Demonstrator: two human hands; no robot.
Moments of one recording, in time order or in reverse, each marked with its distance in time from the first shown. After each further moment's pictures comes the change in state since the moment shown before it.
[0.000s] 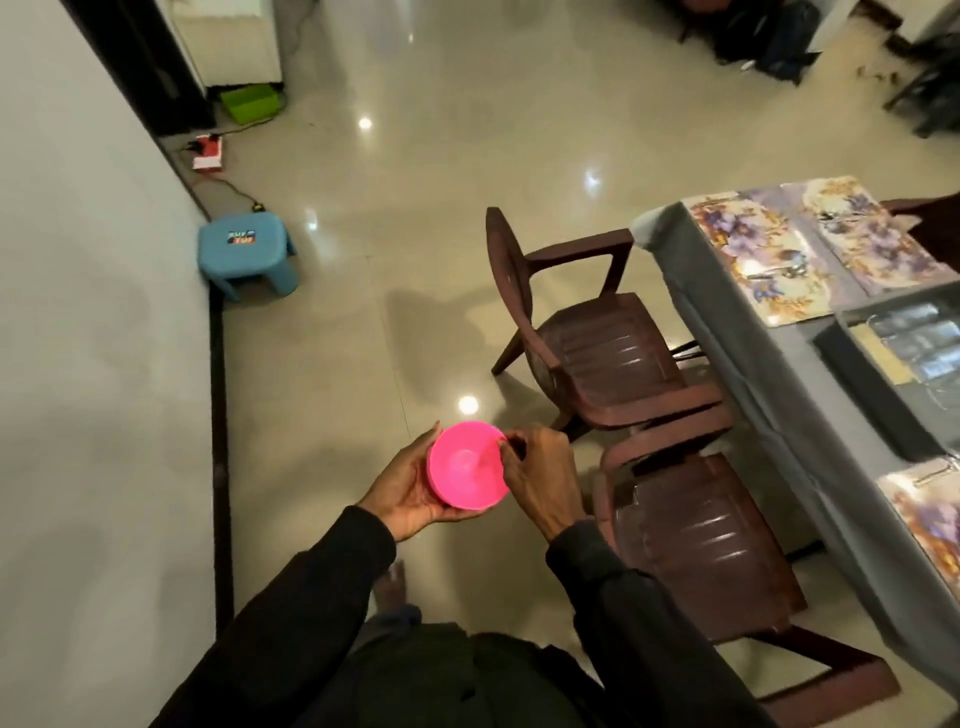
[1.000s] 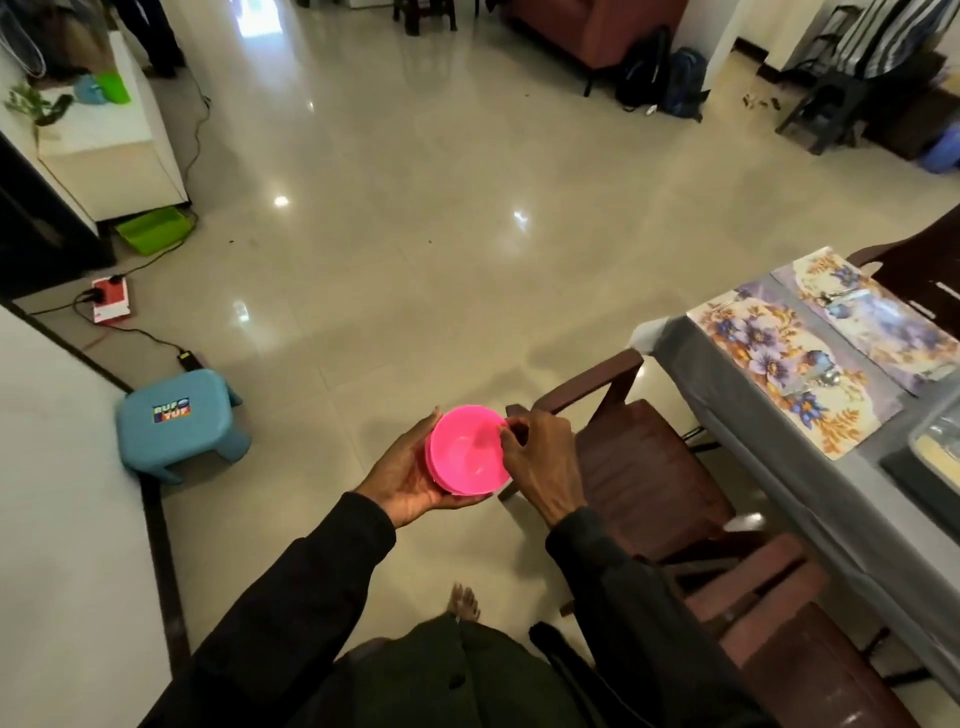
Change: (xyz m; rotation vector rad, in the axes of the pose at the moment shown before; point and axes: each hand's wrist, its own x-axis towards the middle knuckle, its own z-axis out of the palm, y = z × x) left_hand 0.219 0.419 0.124 0.187 -0.174 -0.092; right_hand 0.439 -0.098 0.016 -0.015 0.304 0.092
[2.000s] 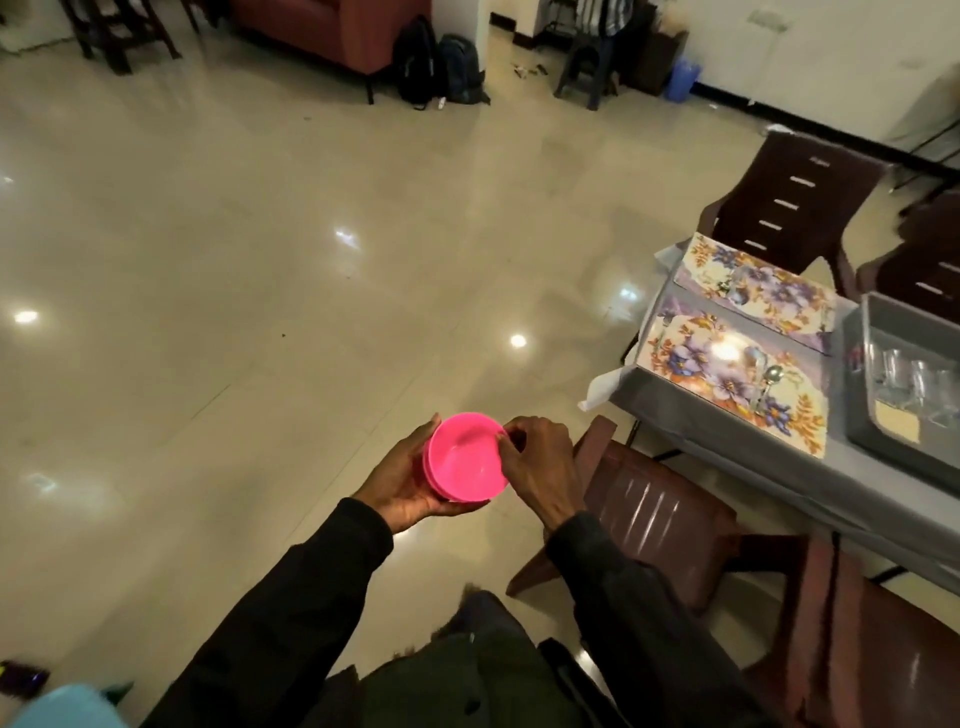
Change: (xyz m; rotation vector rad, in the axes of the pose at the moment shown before) left_hand 0.281 0.331 0.115 0.366 -0.188 -0.363; right_hand 0.346 -0.029 0.036 -0.009 0.239 0.477
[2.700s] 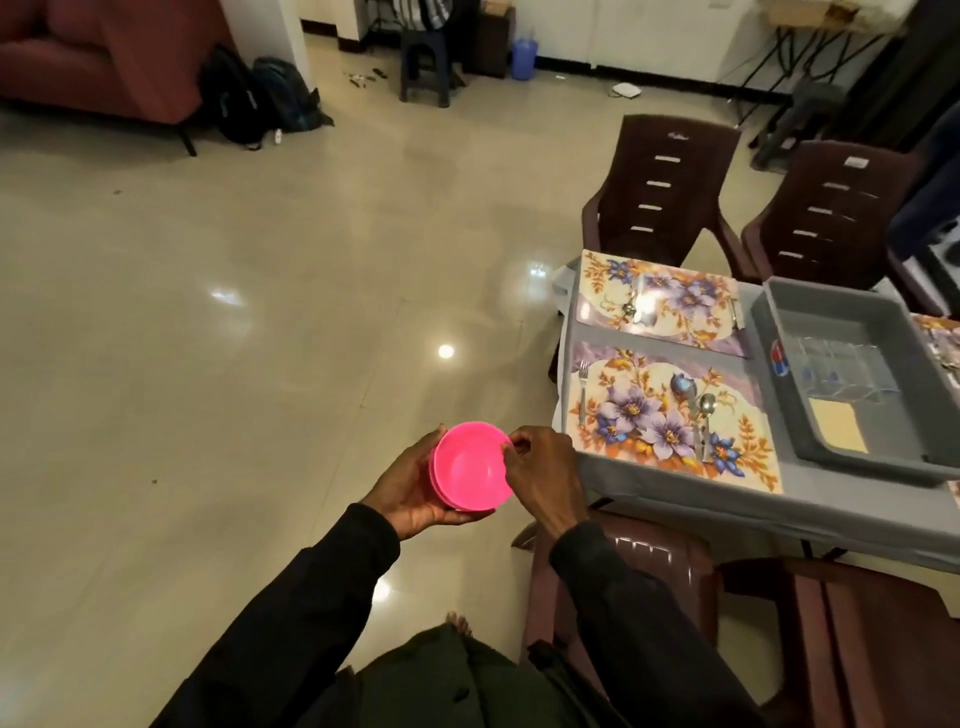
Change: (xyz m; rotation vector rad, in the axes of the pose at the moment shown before) left_hand 0.263 0.136 0.203 0.267 -0.067 -0.235; right_hand 0.260 0.113 -0.096 0.060 0.218 0.312
